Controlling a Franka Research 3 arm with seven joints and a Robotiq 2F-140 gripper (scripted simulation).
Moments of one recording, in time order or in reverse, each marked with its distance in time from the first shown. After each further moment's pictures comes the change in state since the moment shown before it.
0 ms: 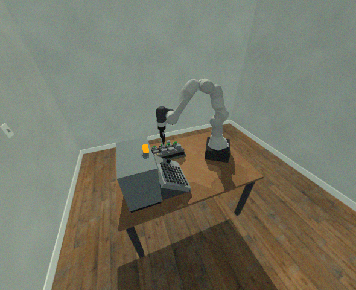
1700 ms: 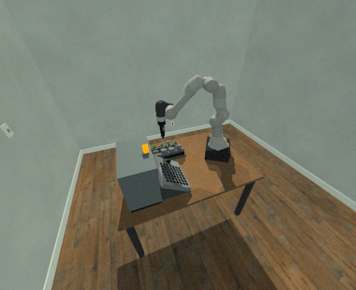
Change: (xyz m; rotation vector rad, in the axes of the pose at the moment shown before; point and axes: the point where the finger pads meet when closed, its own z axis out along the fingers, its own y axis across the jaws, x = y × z) arm 0.005 0.001 -0.053 -0.012 0.019 -0.024
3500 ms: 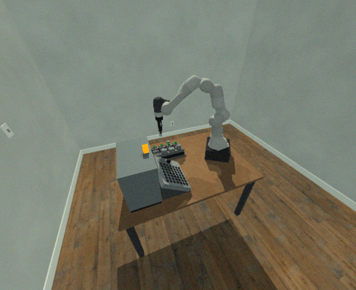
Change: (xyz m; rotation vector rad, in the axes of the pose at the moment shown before) arm 0.001 -0.101 -0.001 0.000 -0.002 -0.002
